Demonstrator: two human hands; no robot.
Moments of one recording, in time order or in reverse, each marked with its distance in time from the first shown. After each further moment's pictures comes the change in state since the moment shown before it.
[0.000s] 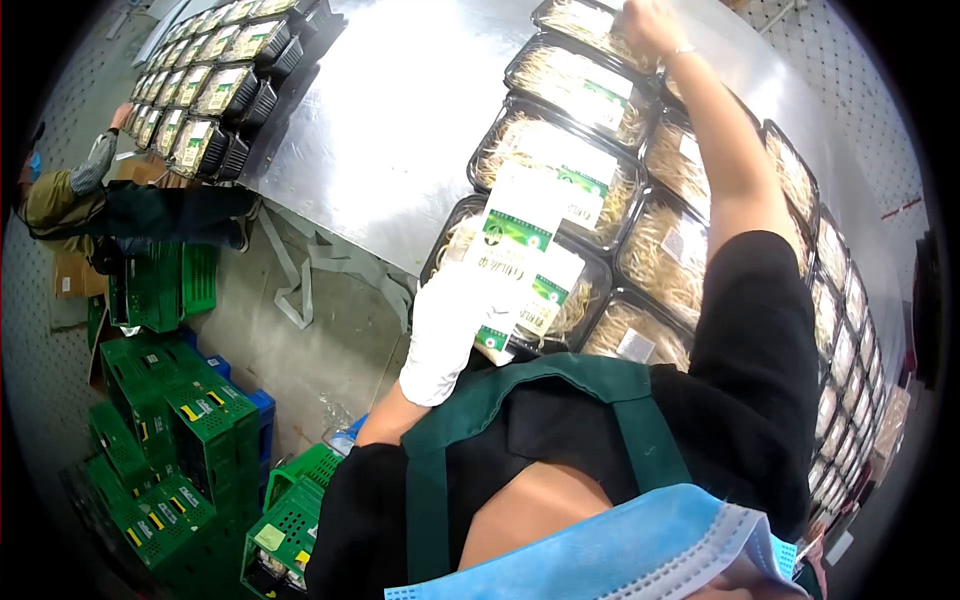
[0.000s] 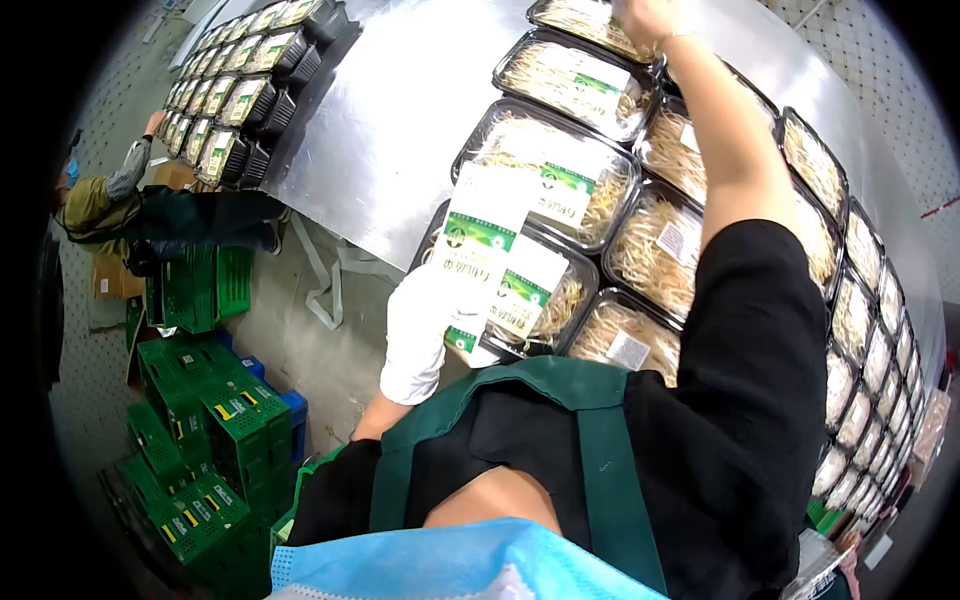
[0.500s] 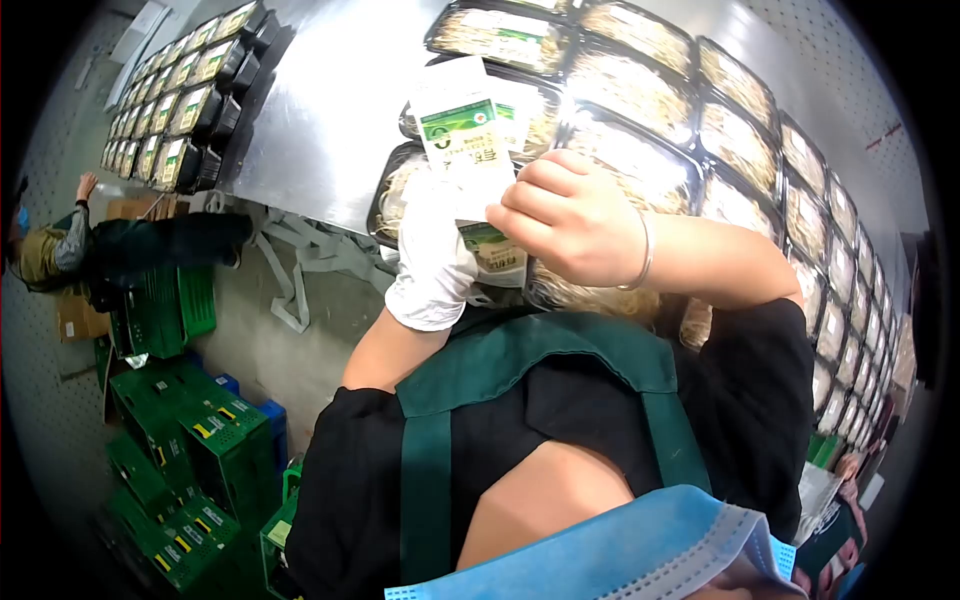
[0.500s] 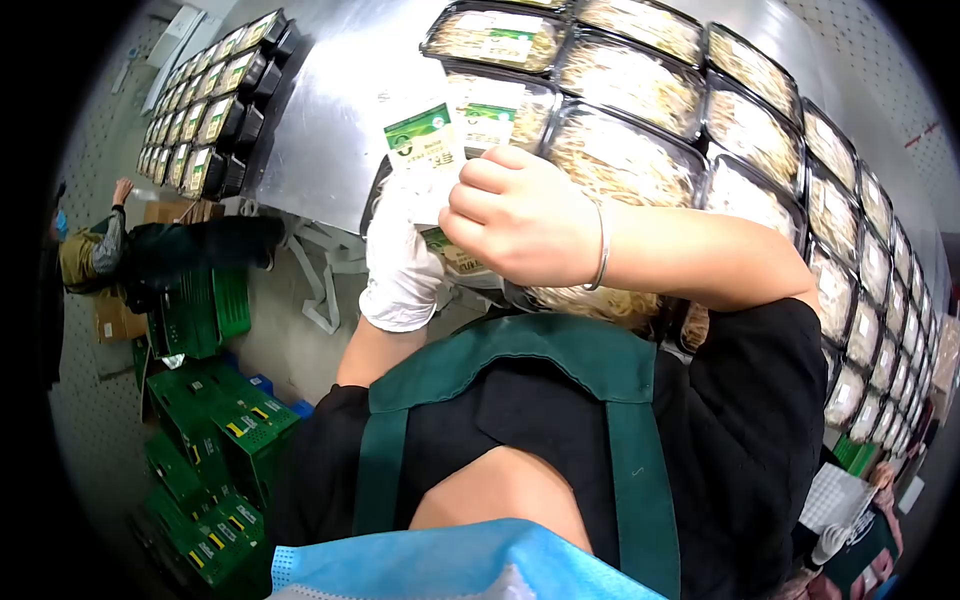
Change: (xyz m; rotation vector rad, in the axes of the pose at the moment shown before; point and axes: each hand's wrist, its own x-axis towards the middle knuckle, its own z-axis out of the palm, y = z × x) left_hand 0.012 0.014 0.060 -0.804 -0.290 -0.058; right_hand -0.346 -0.134 -0.098 0.218 0.342 -1.061
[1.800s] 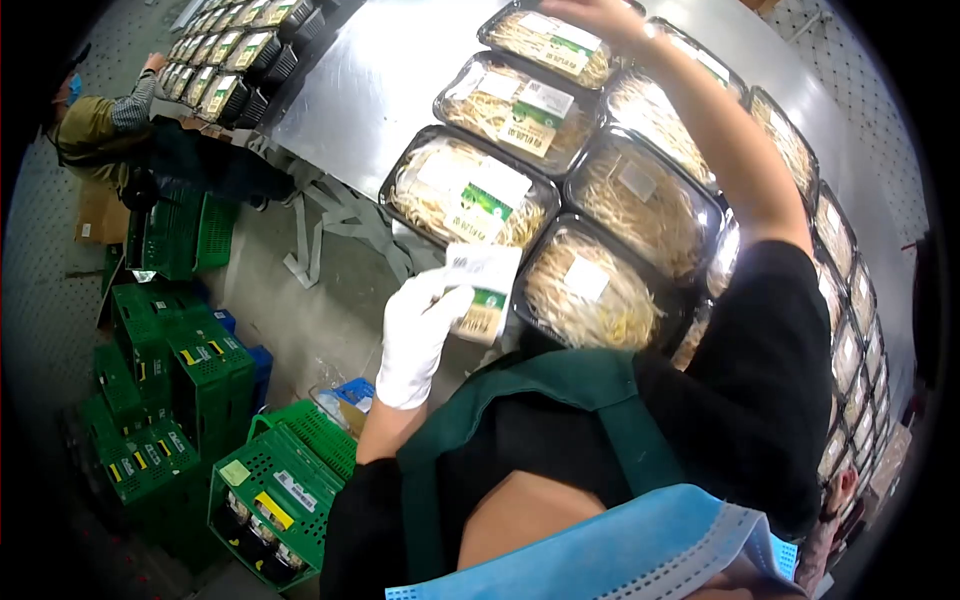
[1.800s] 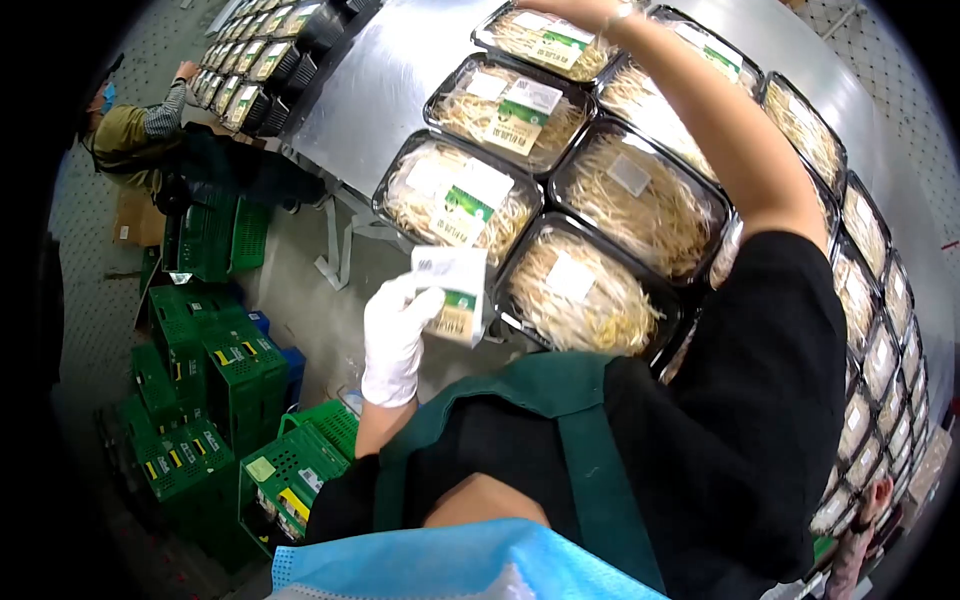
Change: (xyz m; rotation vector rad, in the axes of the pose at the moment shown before) left_hand -0.096 -0.028 0.008 0.782 0.513 0.023; right_hand 0.027 0.216 0.059 0.356 -0.131 0.609
